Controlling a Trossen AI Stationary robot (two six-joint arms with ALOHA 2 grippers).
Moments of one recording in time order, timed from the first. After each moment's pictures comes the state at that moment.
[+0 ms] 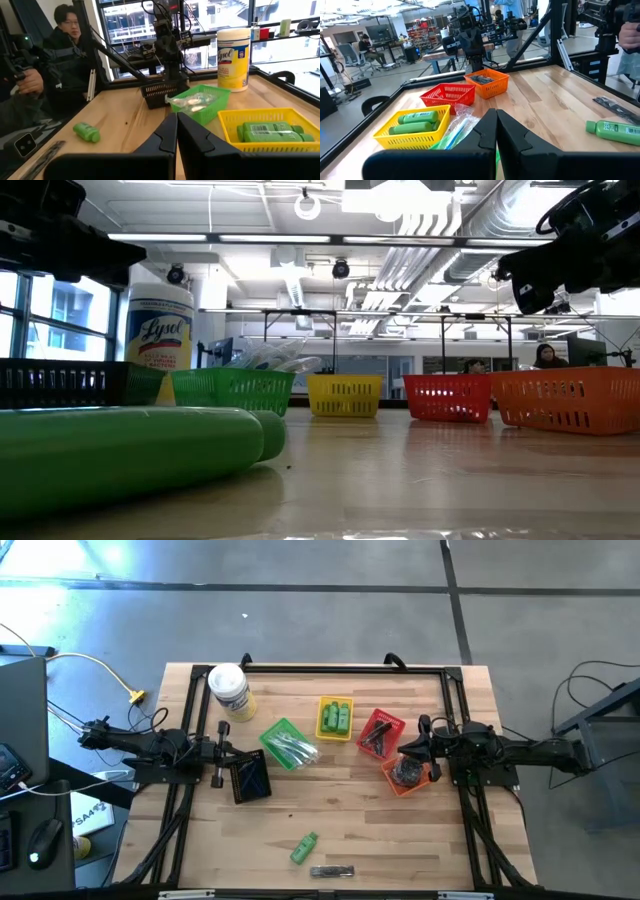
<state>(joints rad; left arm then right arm) -0.22 0.01 0.04 0.00 -0.20 0.16 -0.10 0.19 0.01 0.20 -0.16 0.13</state>
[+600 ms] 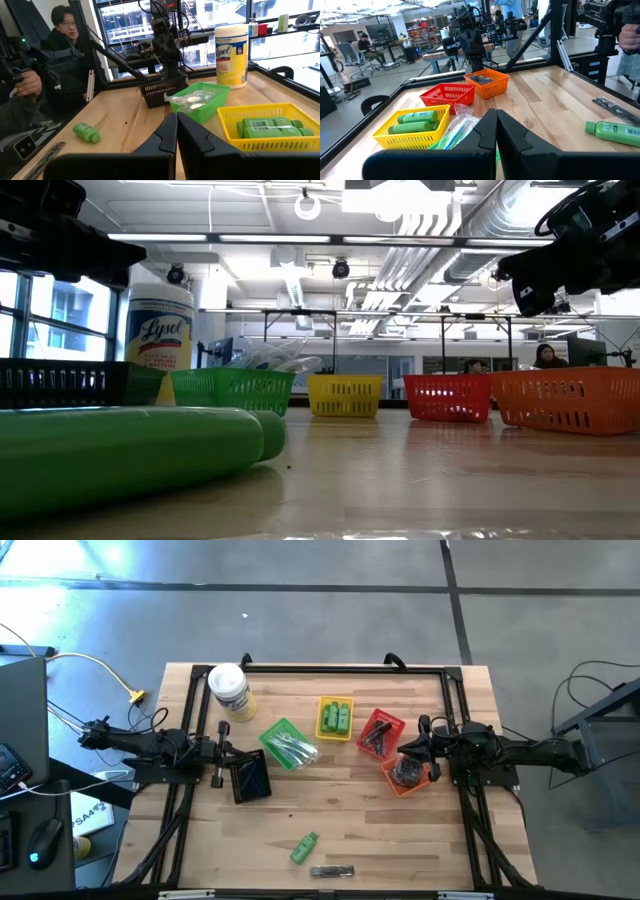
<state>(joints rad) -0.22 0.01 0.04 0.00 -0.20 0.15 -0.10 0.19 0.01 0.19 -0.16 0.16</state>
